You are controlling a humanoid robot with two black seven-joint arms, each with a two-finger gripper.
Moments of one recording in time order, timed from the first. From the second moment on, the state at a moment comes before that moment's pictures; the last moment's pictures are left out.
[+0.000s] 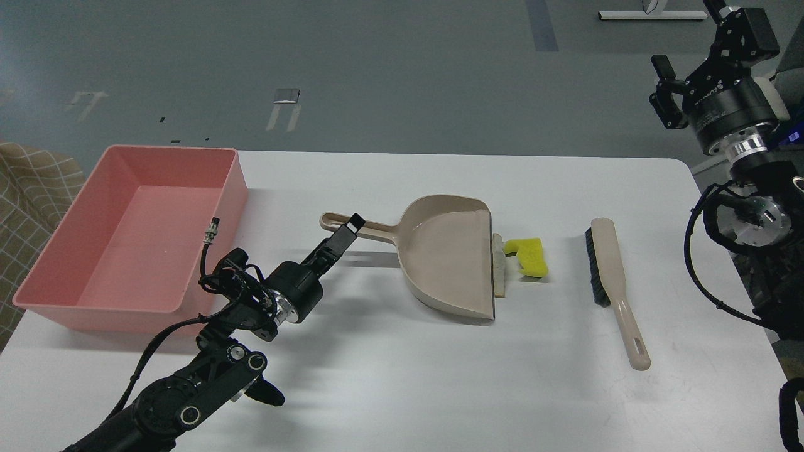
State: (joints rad) left arm -0.23 0.19 -0.86 -1.16 1.47 0.18 -0.25; right arm 0.69 -0.33 1.20 0.86 -0.69 0.27 0.31
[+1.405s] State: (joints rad) left arm -0.34 0.09 -0.86 -1.01 1.43 0.24 -0.24; right arm 0.69 -0.35 1.20 0.87 -0.69 0.24 0.31
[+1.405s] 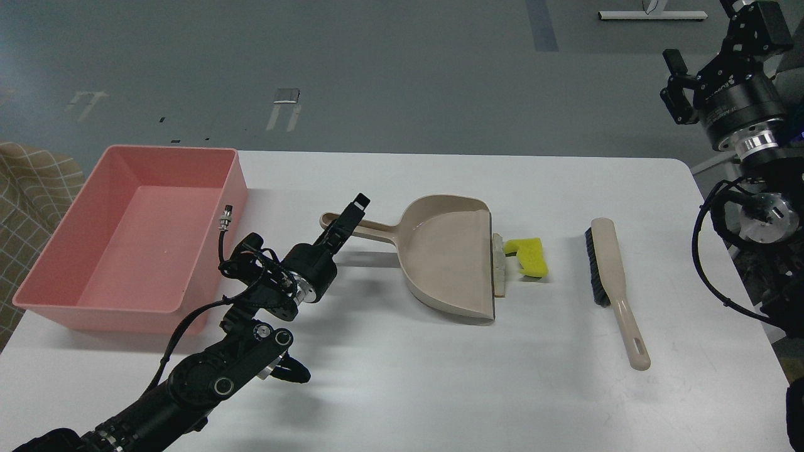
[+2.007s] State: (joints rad) left arm -0.34 0.09 -0.83 -0.99 1.43 0.24 -0.22; right arm 0.69 -0.39 1.20 0.87 -0.69 0.23 0.30
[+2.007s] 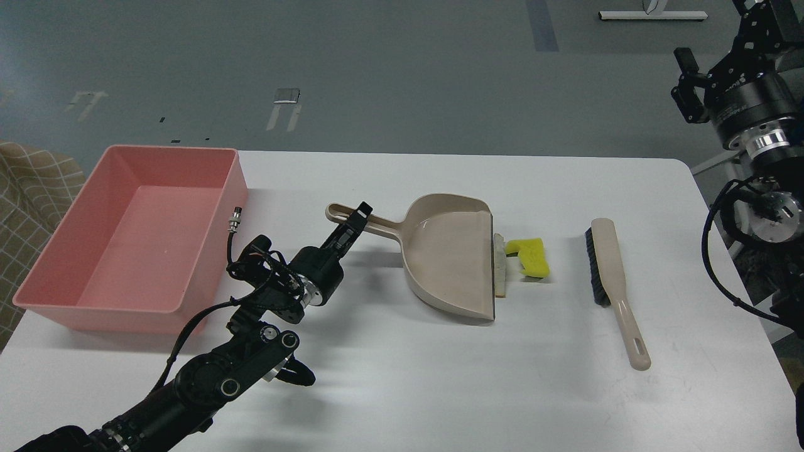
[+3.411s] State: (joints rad) left arm -0.35 0.06 -0.83 -1.00 1.40 0.24 -0.22; right arm 0.60 -1.09 0.29 1.49 -1.13 0.25 0.16
